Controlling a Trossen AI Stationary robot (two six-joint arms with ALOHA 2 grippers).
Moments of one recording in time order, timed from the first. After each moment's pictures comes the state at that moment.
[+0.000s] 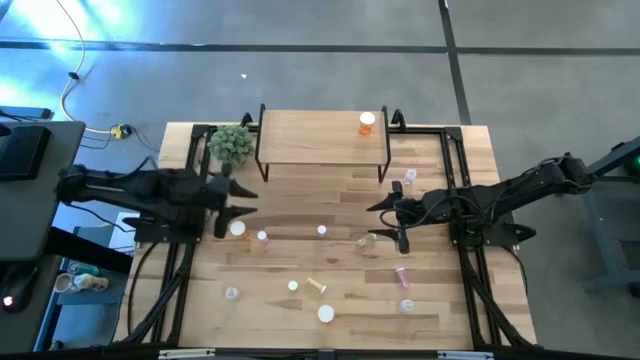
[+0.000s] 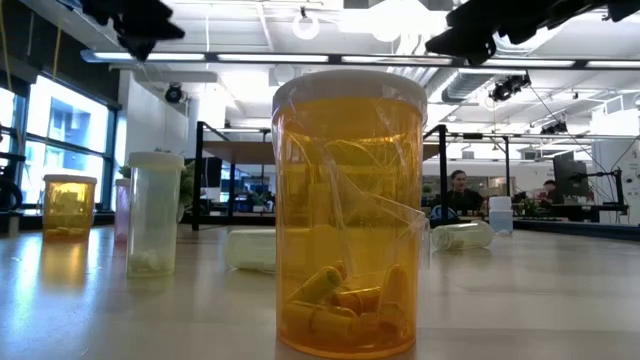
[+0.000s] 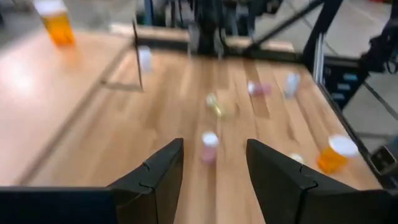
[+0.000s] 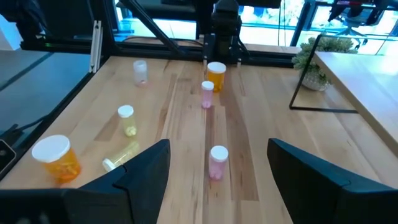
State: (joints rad) left arm -0.01 0.62 0.62 -0.40 -0.15 -0.15; right arm 0.24 0.96 0.58 0.06 0.18 0.00
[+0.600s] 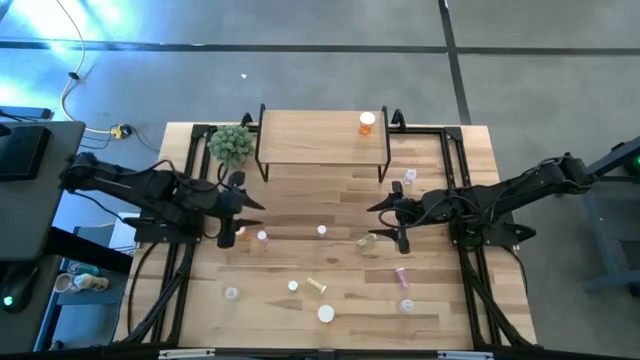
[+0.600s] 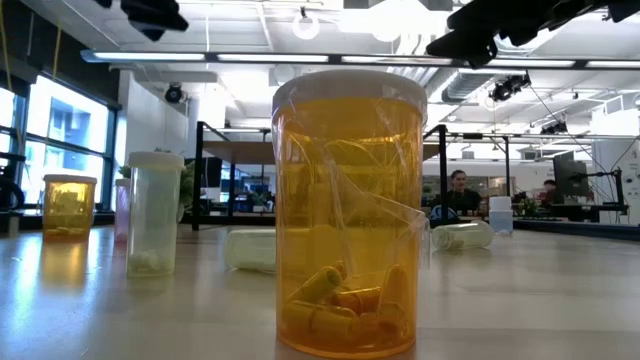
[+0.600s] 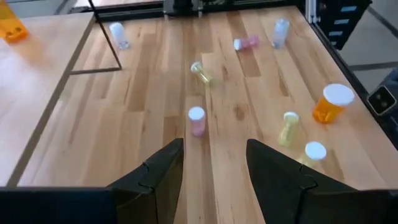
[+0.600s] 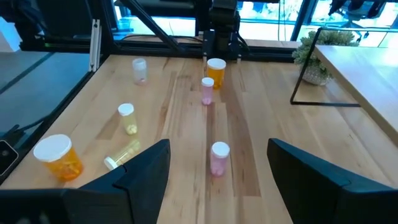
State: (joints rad) left arm -0.13 0.82 0.81 -0.58 -0.20 -0.05; right arm 0.24 0.96 0.58 0.04 0.18 0.03
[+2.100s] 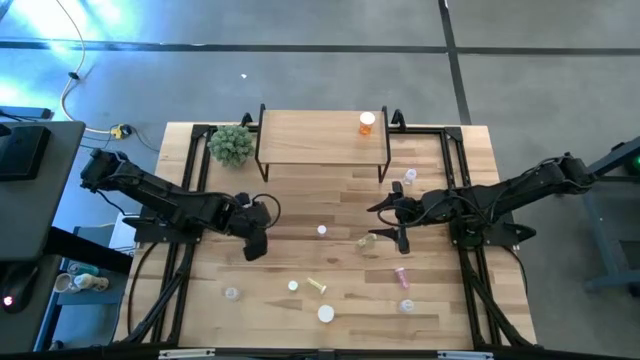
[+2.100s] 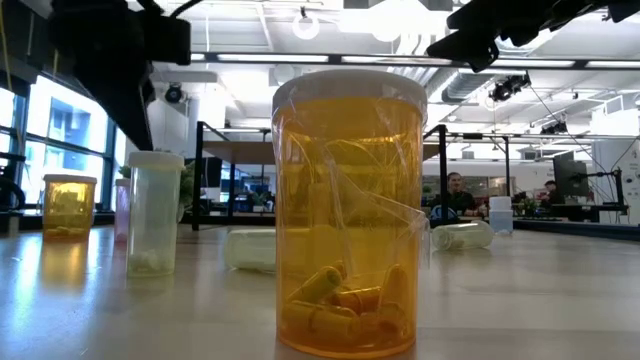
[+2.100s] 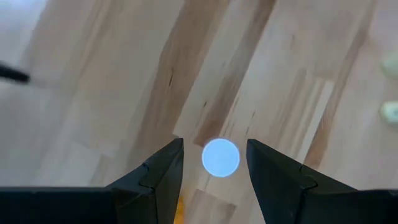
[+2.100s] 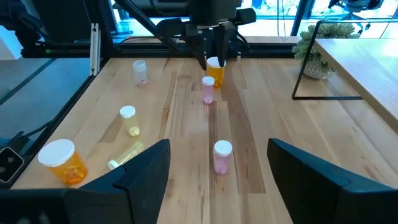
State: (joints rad) left arm -0.18 1.27 0.83 -0.80 -0.27 -0.69; right arm 0.24 0.96 0.58 0.04 0.18 0.07
